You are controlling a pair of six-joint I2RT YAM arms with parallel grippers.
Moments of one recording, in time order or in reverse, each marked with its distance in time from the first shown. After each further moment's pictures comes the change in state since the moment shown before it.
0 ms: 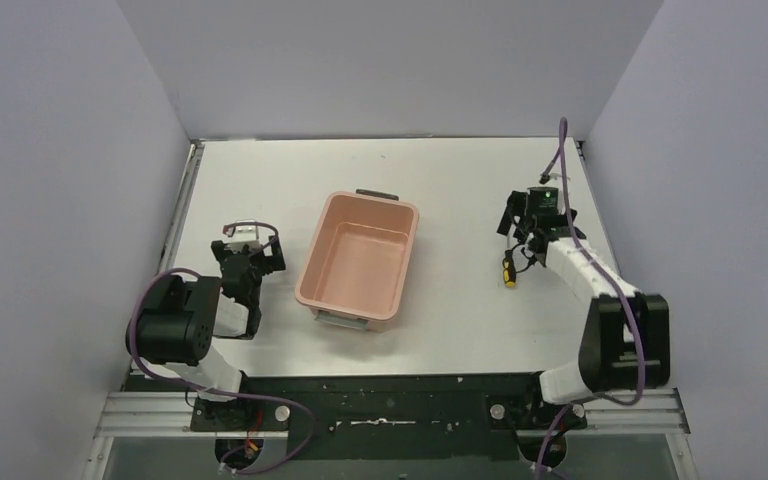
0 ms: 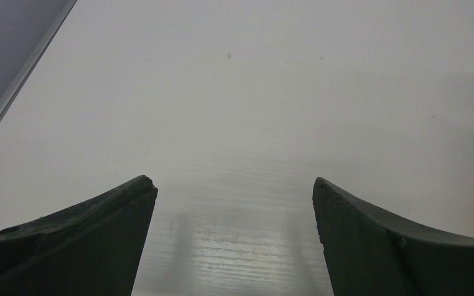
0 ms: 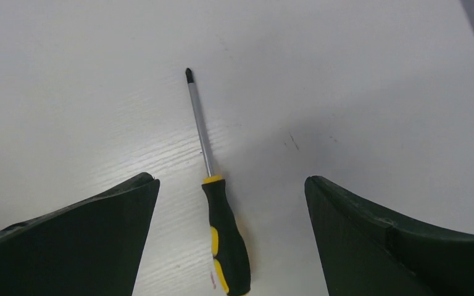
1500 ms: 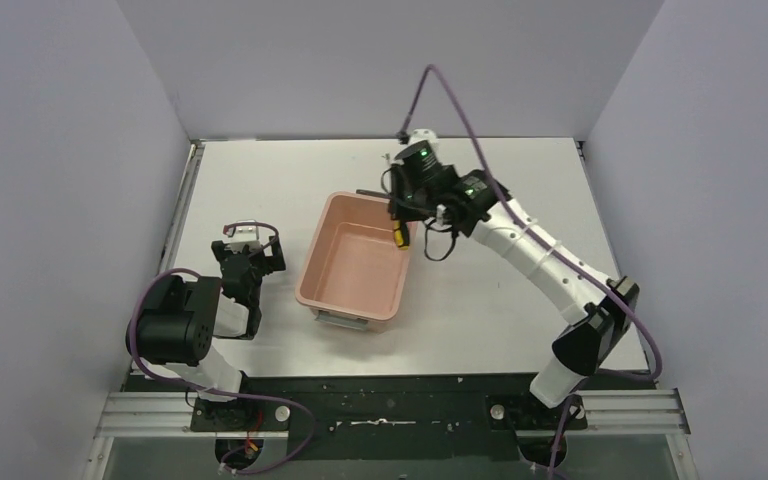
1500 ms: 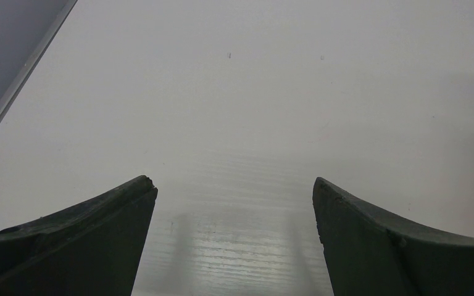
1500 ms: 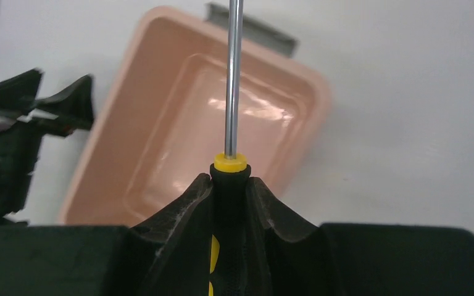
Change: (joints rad) left arm 0.000 0.000 0.000 0.000 0.000 0.000; right arm 0.557 0.296 0.925 -0.738 -0.111 0.163
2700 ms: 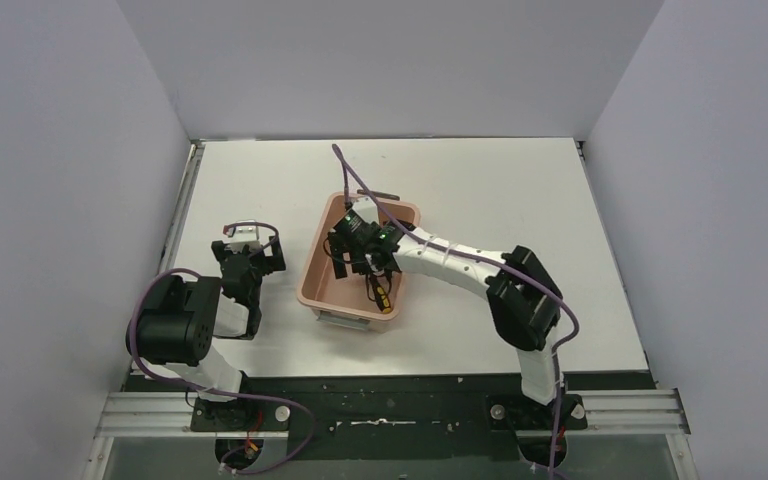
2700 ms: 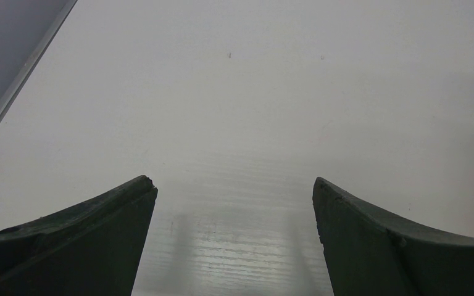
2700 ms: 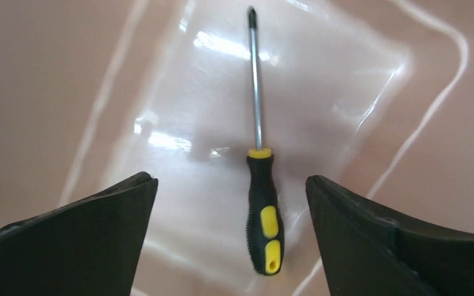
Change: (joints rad) left arm 0.000 0.000 0.000 0.000 0.000 0.000; right arm 0.284 0.378 -0.201 0.284 0.089 0.130
